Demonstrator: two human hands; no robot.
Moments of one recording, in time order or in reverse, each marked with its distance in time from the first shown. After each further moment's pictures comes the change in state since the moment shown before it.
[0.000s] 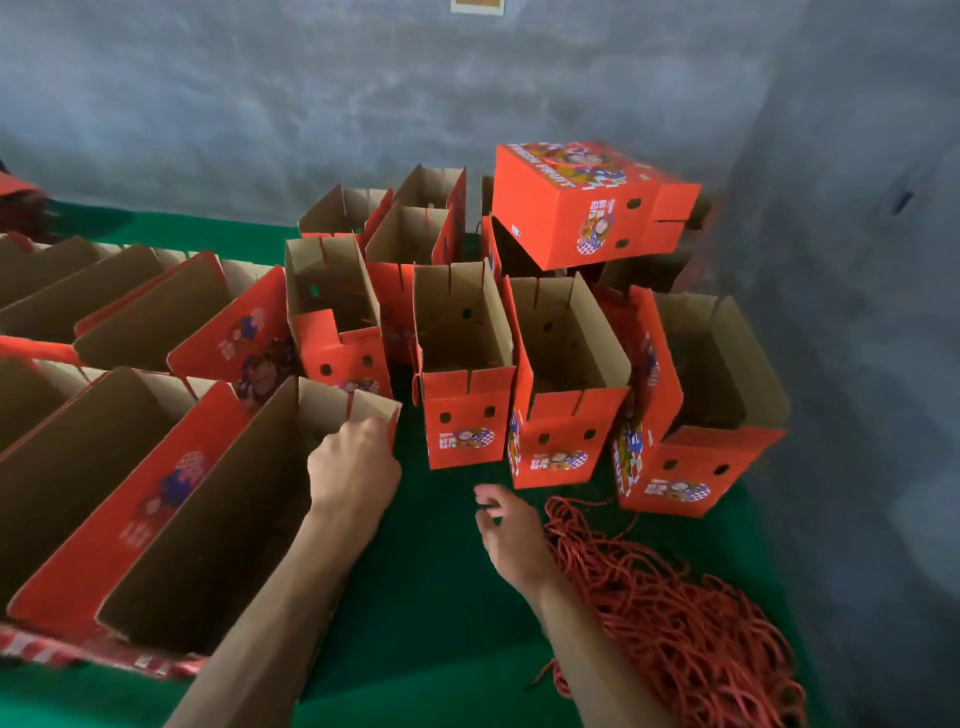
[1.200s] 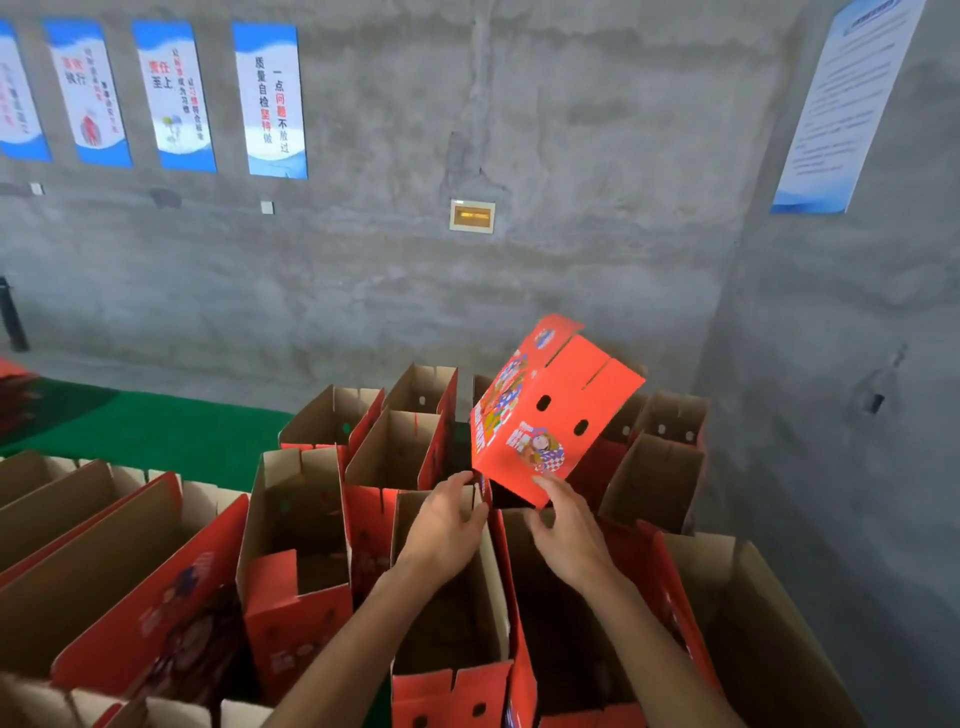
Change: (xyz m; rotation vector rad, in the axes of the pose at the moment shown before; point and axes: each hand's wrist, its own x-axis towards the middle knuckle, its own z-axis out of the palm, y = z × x) left_hand 0.236 0.128 -0.018 -0.766 -0.045 0.276; right_hand 0.250 -0.140 -0.191 -0.336 0.340 -0.274
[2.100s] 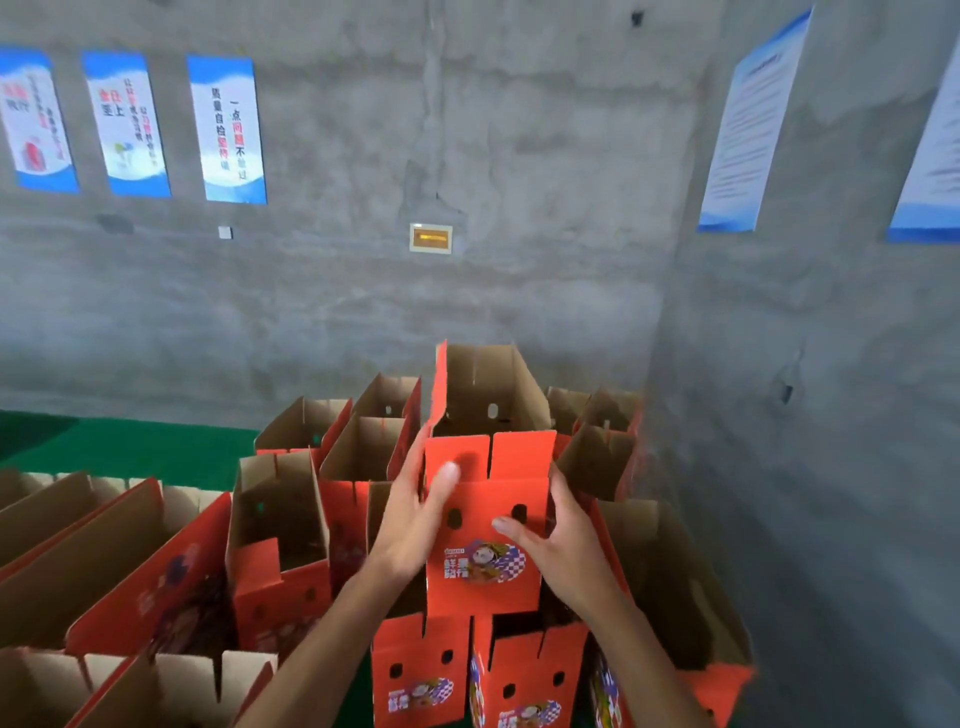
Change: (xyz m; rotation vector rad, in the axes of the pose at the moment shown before) left_hand -0.098 0.060 -0.026 -0.545 0.015 0.333; right_hand -0.134 -0.043 -0.075 0.448 0.068 -0.041
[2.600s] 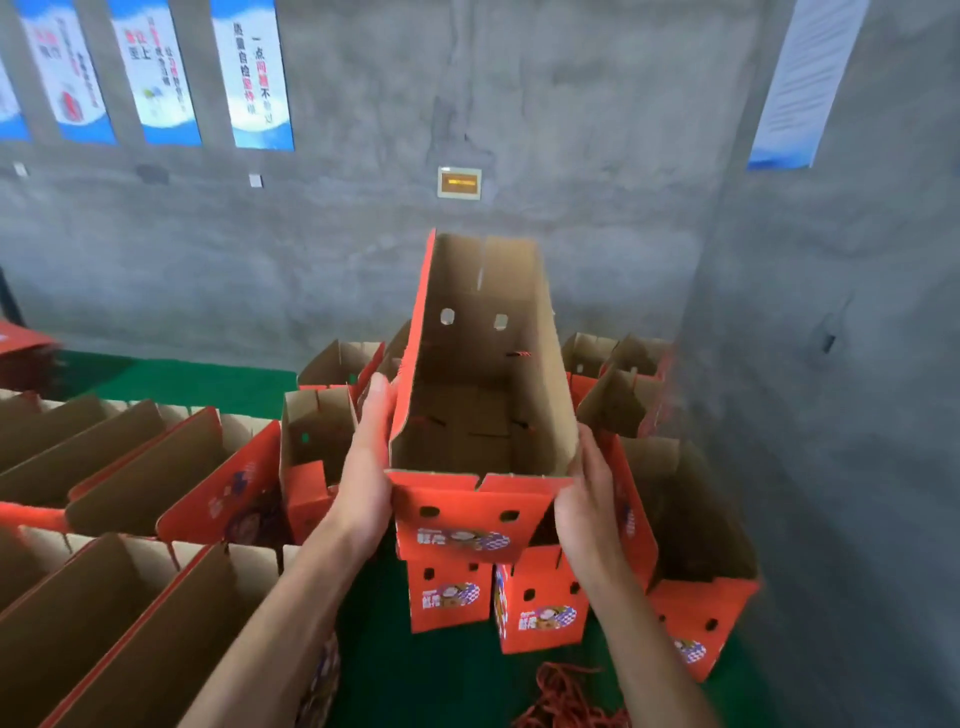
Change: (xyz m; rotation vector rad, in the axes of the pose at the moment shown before) left_hand -0.070 0.060 -0.044 -0.542 -0.048 -0.250; right_hand -0.067 -0.060 0.024 0.339 0.190 -0.049
